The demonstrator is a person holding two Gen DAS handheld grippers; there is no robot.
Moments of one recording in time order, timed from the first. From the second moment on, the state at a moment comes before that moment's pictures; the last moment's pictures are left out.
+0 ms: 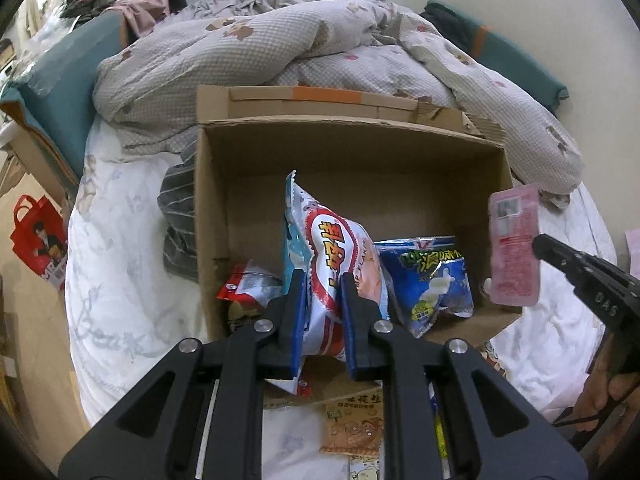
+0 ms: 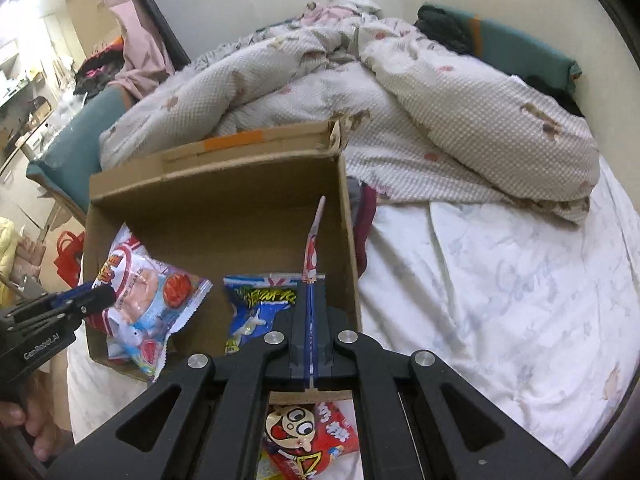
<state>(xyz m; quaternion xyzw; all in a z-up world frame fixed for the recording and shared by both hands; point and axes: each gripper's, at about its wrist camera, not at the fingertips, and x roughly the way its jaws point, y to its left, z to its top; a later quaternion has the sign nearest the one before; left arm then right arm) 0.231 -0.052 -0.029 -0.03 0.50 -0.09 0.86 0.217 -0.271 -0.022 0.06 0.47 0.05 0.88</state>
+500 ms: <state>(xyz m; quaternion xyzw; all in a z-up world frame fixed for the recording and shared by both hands) 0.229 -0.040 -0.035 -0.06 0.51 -0.07 0.85 0.224 -0.263 -0.039 0.09 0.51 0.07 0.85</state>
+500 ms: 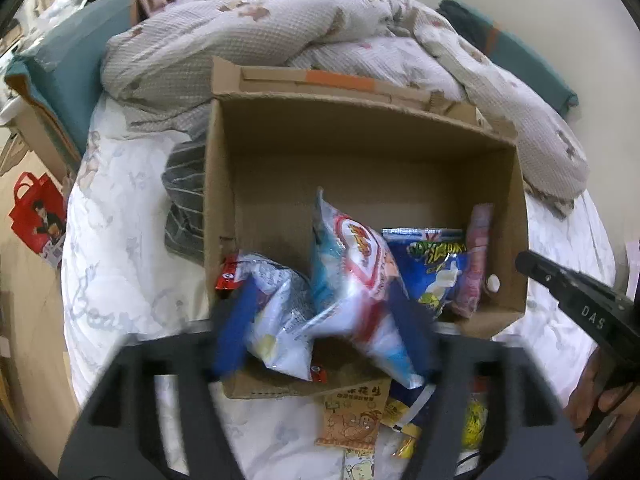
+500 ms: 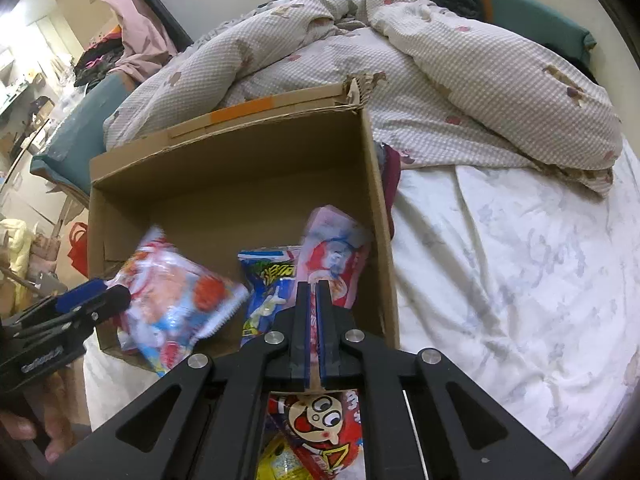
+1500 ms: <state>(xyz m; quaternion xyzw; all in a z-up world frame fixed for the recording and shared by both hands) 0.198 -0.023 0.008 -0.06 0.41 -0.03 0.91 0.208 -0.262 -0.014 0.18 0.46 0.14 0.86</state>
